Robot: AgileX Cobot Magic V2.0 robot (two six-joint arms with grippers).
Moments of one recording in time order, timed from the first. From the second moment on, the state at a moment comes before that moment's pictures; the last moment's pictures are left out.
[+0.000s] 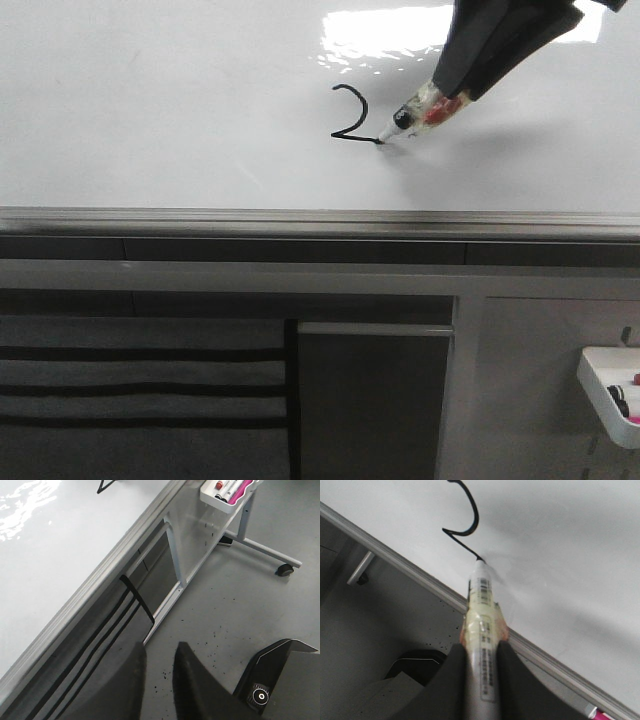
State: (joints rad) left arm -0.69 0.89 -0.91 -0.14 0.86 0.45; right arm 0.36 1.51 -1.31 0.31 0.90 -0.31
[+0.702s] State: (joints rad) left arm -0.69 0.89 -0.91 -0.15 0.85 0.45; right arm 0.58 1.39 -1.32 0.32 0.89 -0.41
